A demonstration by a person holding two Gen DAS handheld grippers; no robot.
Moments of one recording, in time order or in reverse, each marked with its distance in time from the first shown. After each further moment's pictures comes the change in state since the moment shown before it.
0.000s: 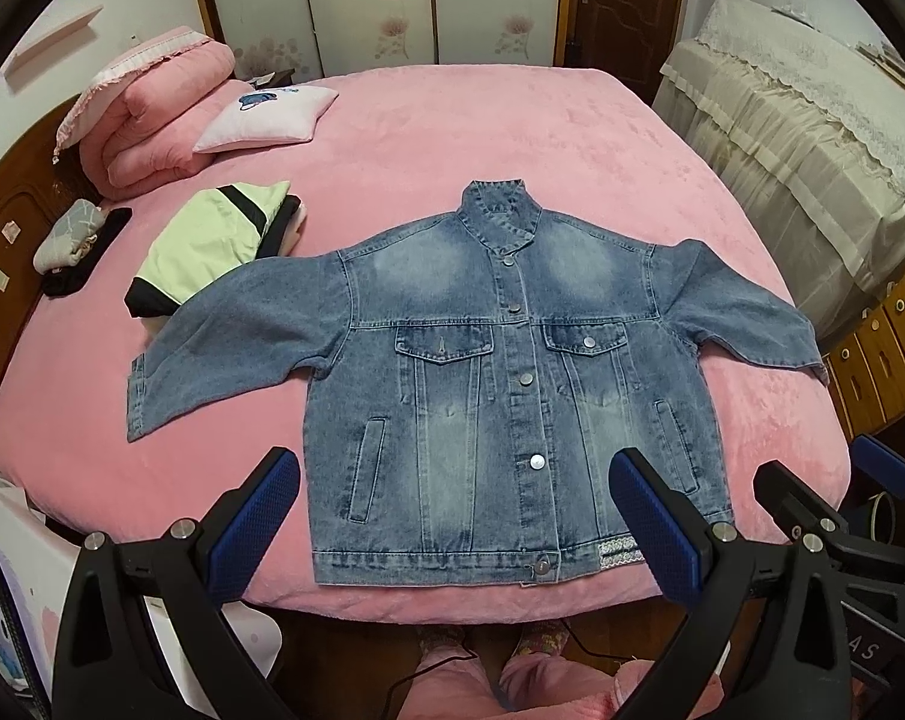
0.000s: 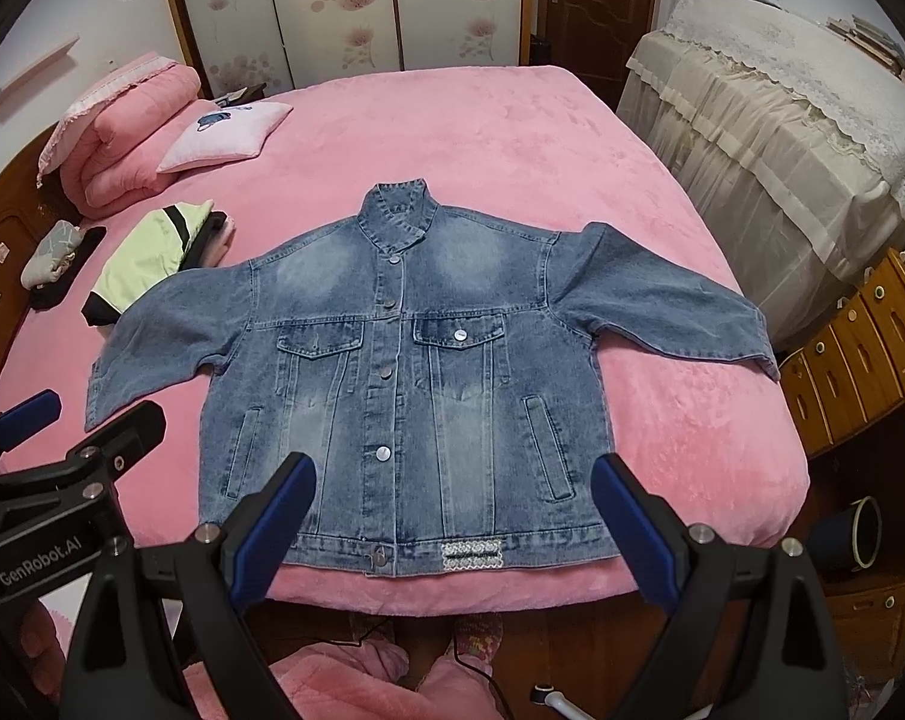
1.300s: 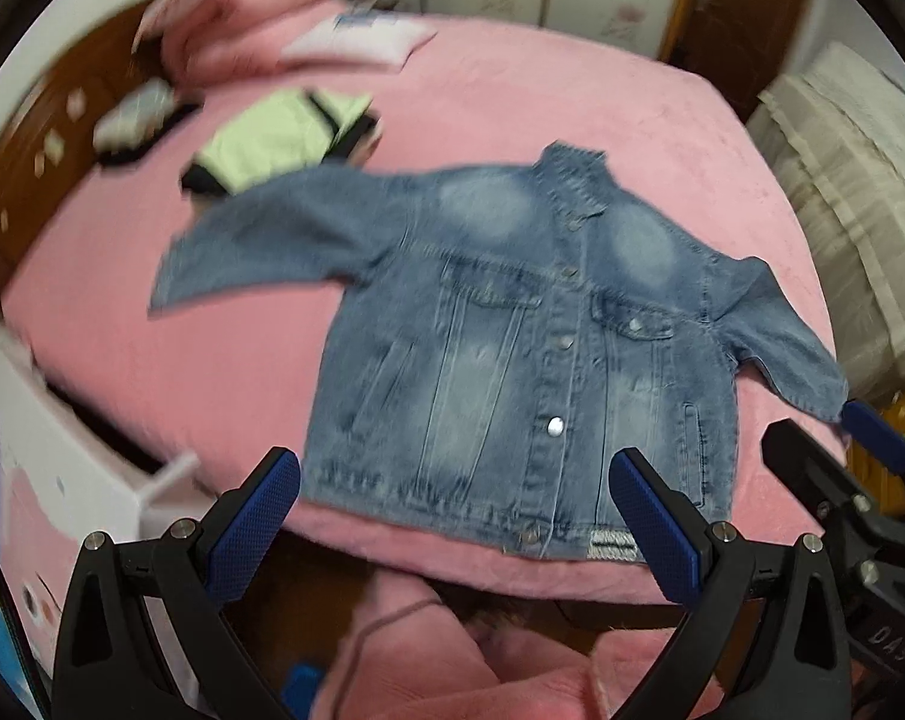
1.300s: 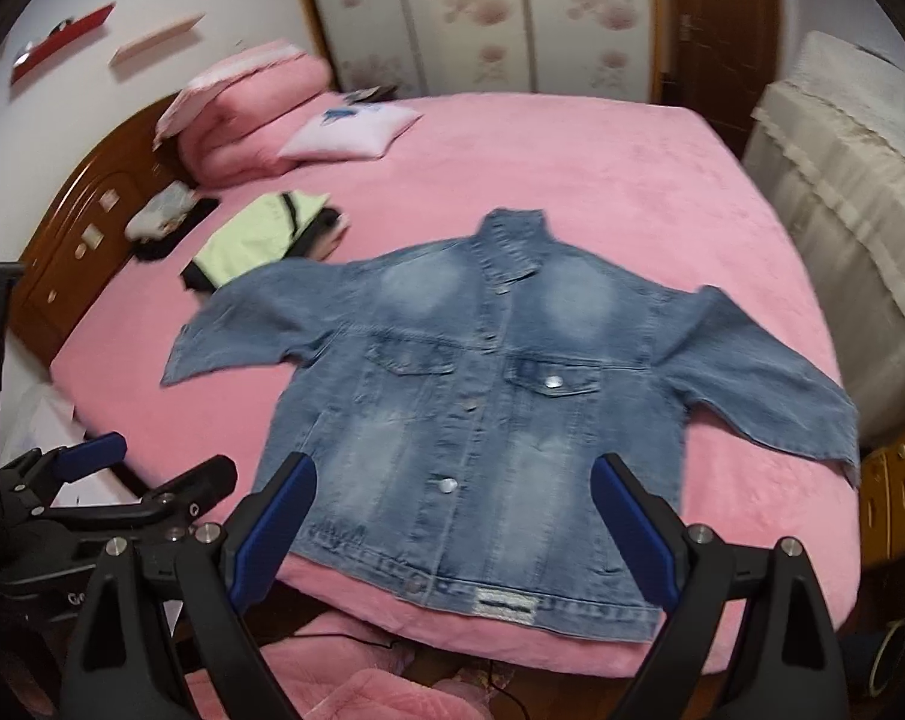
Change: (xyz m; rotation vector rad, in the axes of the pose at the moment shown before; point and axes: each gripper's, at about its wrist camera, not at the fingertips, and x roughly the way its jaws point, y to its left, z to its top) left arm 0.024 0.013 -0.041 -0.289 0.122 0.081; right arm 0.029 0.013 0.019 -0.237 -0.017 0.289
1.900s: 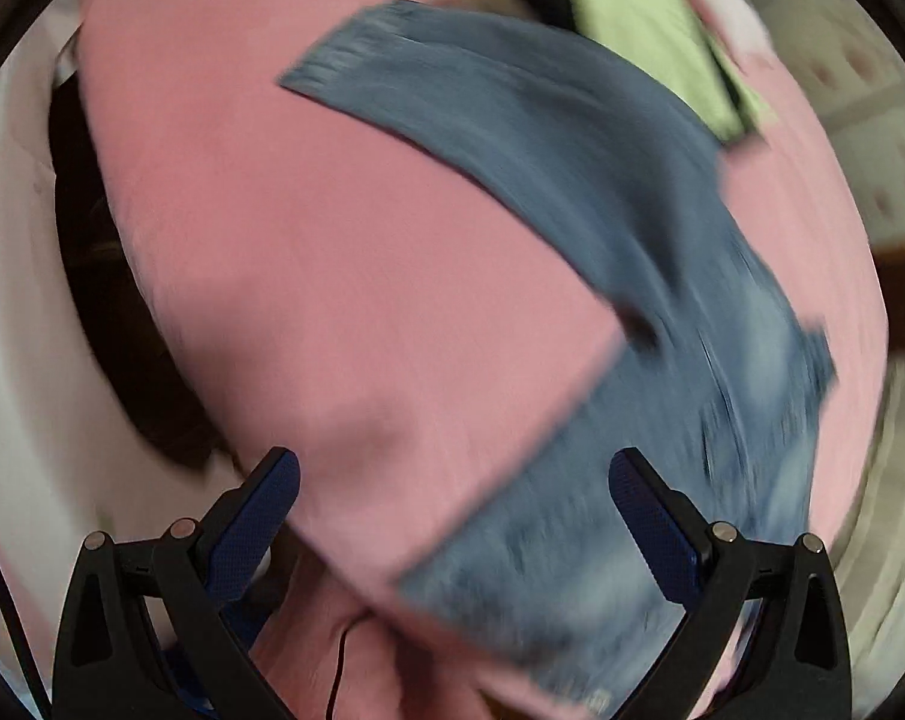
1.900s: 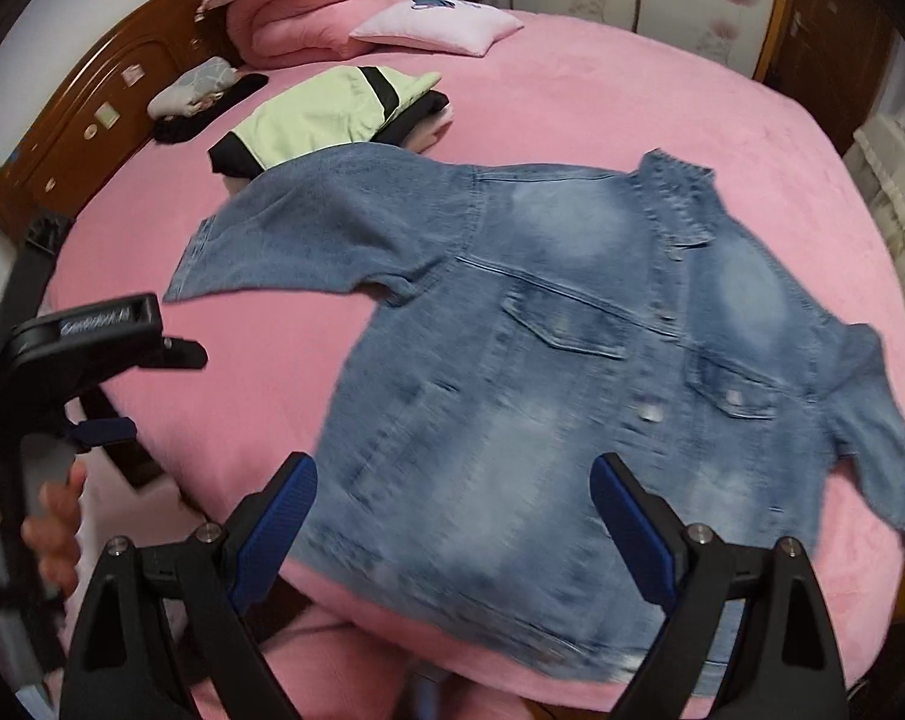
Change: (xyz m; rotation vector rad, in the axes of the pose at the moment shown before) left arm 0.206 0.310 0.059 -0.754 0.245 -0.022; right arm 0.173 0.162 0.031 -0.099 0.180 0.008
